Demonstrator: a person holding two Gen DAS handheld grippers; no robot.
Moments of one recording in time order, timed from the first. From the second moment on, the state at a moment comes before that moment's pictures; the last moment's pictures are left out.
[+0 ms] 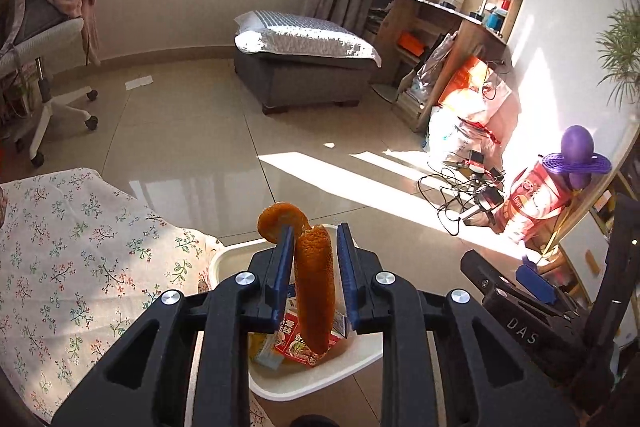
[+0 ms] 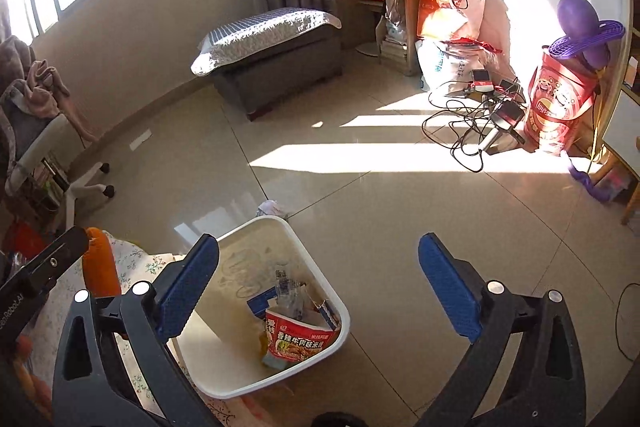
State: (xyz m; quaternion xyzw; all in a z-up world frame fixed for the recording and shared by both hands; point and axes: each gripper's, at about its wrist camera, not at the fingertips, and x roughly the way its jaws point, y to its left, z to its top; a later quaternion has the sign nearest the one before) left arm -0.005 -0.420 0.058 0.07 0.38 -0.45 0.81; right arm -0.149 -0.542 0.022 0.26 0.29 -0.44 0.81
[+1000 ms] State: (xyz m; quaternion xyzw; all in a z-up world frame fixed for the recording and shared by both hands) left arm -0.046 -0.216 0.080 0.09 0.26 -0.30 0.91; right arm -0.157 -0.362 0.041 0.17 0.22 -0.34 0.90
